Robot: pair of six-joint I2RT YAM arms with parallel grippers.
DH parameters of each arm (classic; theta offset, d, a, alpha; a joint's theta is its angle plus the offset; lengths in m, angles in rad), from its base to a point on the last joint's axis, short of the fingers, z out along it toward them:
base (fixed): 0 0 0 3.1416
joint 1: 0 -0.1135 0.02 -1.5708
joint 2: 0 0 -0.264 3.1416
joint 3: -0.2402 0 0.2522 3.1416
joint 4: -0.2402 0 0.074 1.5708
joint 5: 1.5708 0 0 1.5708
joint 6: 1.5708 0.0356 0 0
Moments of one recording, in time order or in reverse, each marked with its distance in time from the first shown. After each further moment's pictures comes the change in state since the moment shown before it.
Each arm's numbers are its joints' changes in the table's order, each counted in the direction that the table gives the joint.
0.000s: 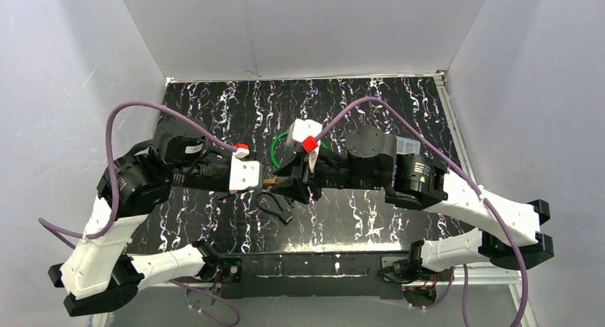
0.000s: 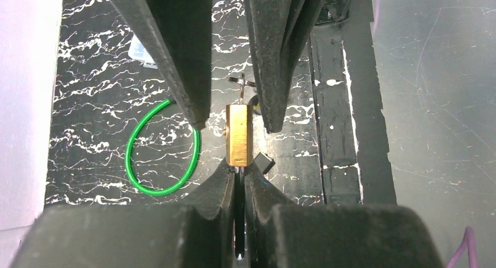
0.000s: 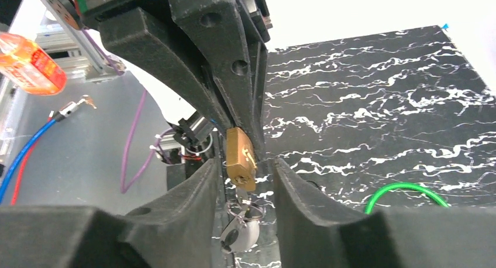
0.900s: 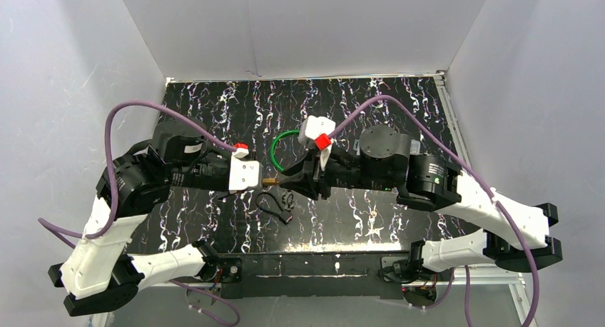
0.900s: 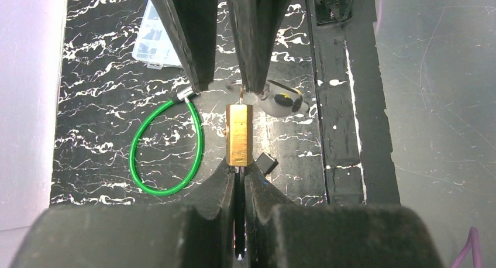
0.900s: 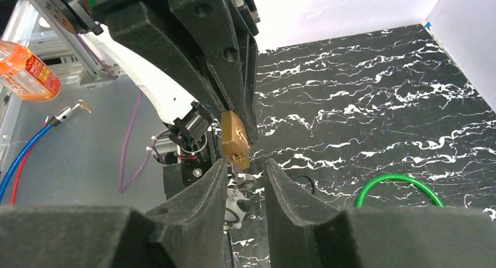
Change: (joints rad) left arm 0.000 -0.001 -0.007 0.001 -0.007 0.007; right arm 0.001 0.057 -0.004 -0.035 0.042 0.005
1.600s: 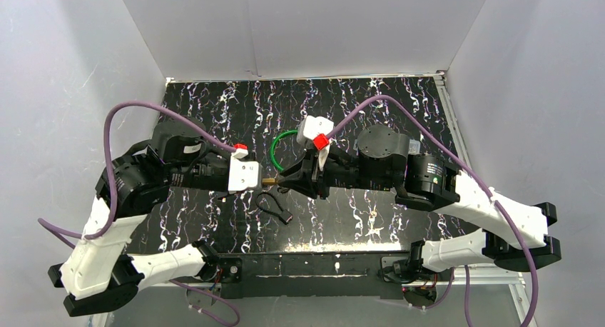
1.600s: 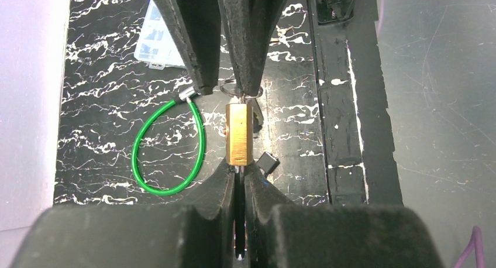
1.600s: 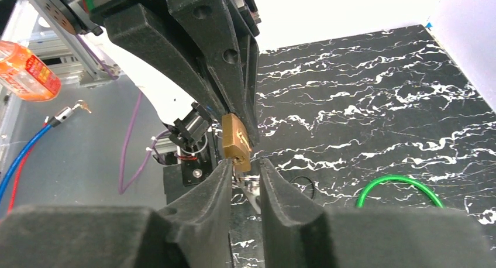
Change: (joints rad) left arm 0.000 0.000 -0.005 -0.001 -0.002 0.008; right arm 0.001 -0.022 -0.007 0.000 0.000 0.000
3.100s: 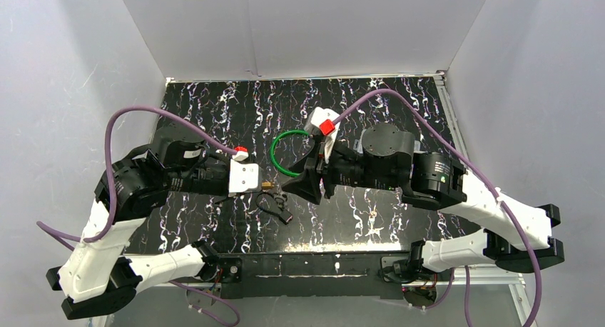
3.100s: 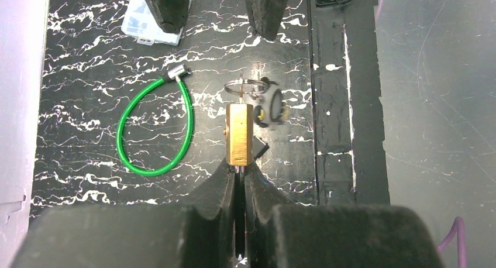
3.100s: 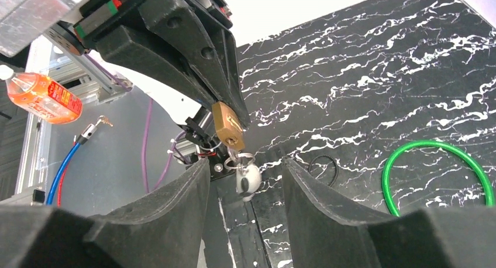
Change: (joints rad) left arm 0.000 0.031 0.040 -0.035 -0.043 -0.034; right arm 0.008 0.013 -0.024 -0.080 0.053 0.167
